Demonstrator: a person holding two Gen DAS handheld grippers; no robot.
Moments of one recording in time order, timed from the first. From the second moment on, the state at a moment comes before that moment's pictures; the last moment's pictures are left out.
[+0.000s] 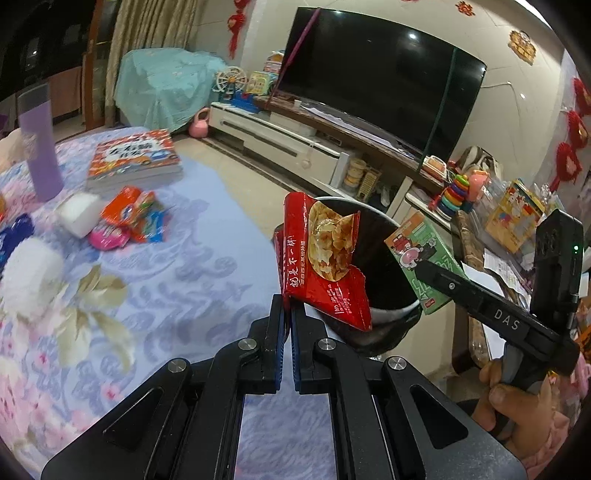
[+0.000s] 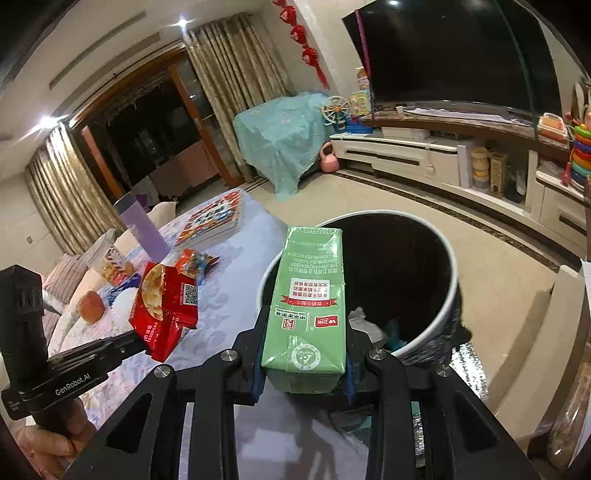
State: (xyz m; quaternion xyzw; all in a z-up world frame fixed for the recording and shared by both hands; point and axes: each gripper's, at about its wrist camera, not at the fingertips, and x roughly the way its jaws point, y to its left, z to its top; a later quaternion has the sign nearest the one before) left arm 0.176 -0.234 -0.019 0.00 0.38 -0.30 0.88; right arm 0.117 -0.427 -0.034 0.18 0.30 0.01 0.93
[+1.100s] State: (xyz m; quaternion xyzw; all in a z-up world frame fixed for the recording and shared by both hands) left arm 0.209 -0.314 -0.033 0.05 0.41 -0.32 0.85; right arm 0.153 -0.470 -0.041 0.18 0.33 -0.01 0.93
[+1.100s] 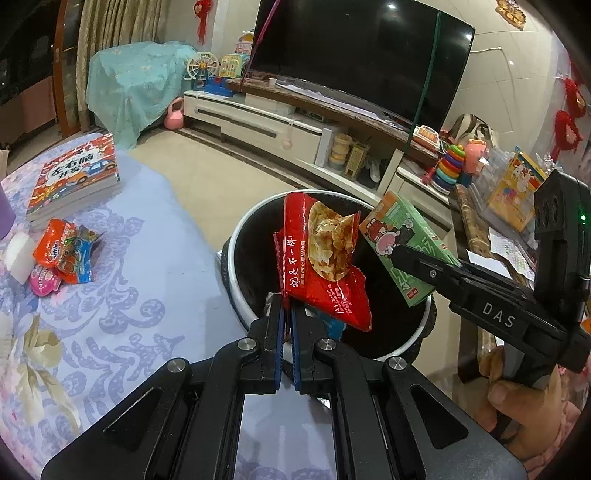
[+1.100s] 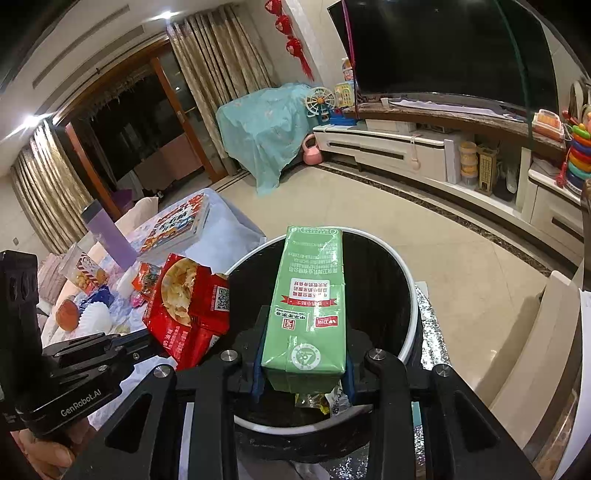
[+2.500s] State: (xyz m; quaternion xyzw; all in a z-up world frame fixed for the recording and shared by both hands) left arm 0.172 -0.102 -0.058 -0.09 0.42 -0.16 0.89; right arm 0.147 -0.348 -0.037 0.18 0.33 0.07 0.92
